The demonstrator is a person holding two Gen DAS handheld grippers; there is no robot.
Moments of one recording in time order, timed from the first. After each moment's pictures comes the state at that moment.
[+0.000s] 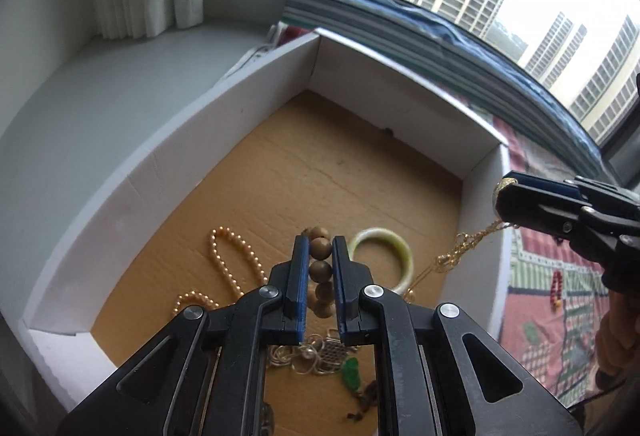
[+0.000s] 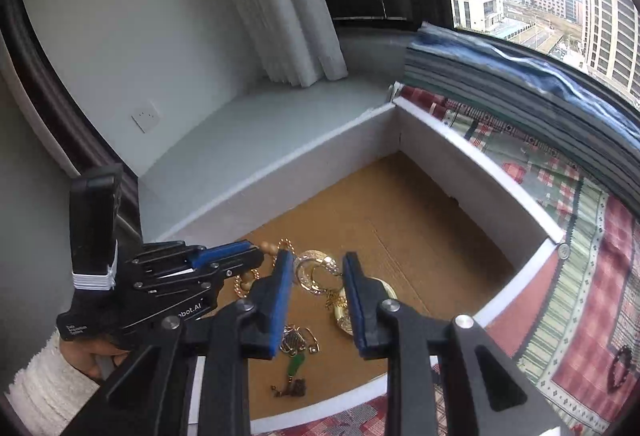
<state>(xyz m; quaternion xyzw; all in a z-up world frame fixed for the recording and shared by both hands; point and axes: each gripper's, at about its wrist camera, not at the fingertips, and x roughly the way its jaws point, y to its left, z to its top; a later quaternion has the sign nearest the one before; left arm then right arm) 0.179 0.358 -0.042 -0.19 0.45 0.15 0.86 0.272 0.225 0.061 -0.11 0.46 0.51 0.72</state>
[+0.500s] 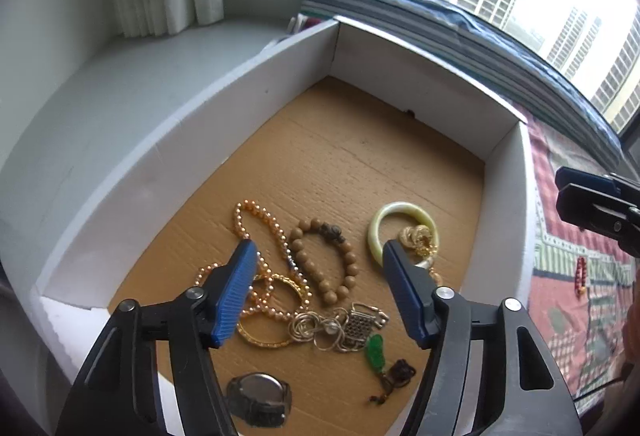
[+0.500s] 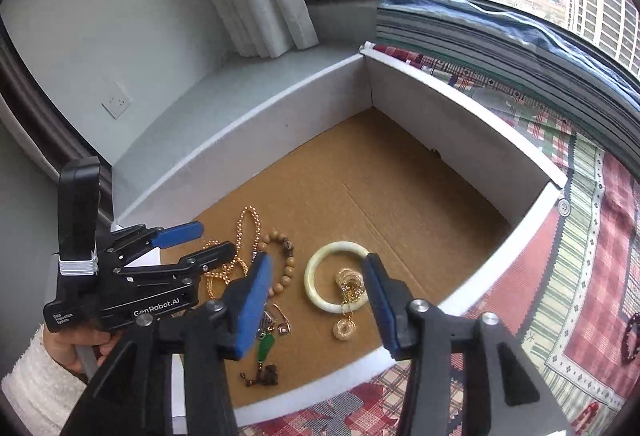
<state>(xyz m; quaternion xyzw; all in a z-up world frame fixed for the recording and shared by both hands) 0.147 0.337 -0.034 -0.16 0.44 0.18 0.87 0.263 0.187 0.044 -0.10 0.47 0.48 0.73</state>
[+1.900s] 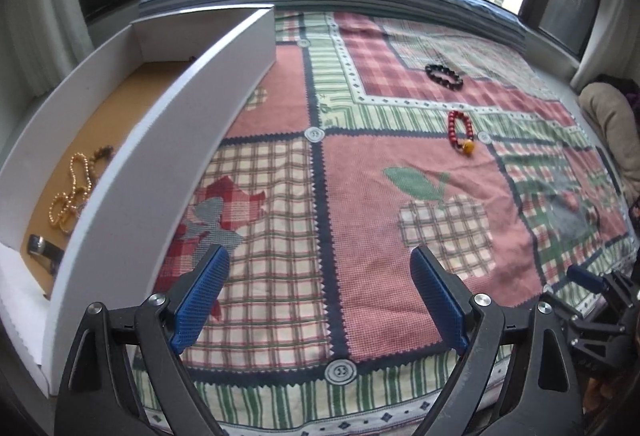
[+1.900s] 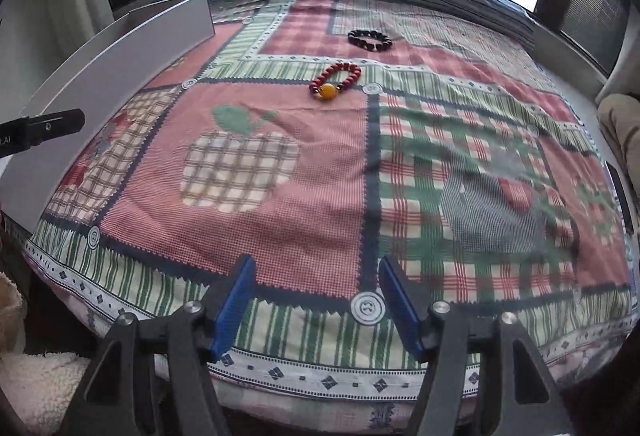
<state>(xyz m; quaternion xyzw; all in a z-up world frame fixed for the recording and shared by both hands) 0.118 0.057 -0.063 -0.05 0.46 0.05 0.88 0.127 -0.200 -0.058 -0.09 0.50 0.16 0.84</state>
